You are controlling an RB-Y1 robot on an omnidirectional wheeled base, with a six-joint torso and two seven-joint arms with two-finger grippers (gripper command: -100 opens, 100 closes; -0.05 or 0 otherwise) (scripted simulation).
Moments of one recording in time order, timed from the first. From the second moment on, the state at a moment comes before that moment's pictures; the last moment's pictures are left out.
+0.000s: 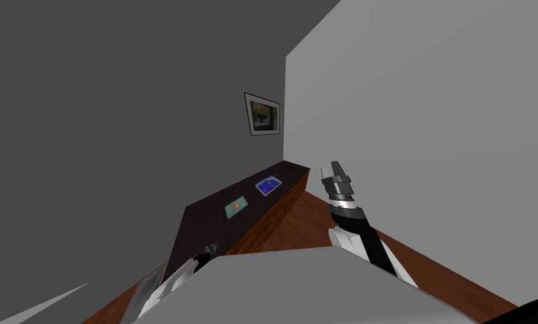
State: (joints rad) left arm 0.21 0.64 -0.40 -1.18 -0.29 0.41 -0.04; right arm 0.48 -0.04 -0.03 -2.38 -0.01 -0.41 0.08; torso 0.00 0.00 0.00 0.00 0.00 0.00
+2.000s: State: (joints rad) left arm 0.31 0.82 -0.40 -1.15 -0.16 0.33 -0.02; right arm 0.48 -0.04 -0.03 -2.38 -0.01 -0.41 0.08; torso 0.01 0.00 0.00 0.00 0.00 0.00
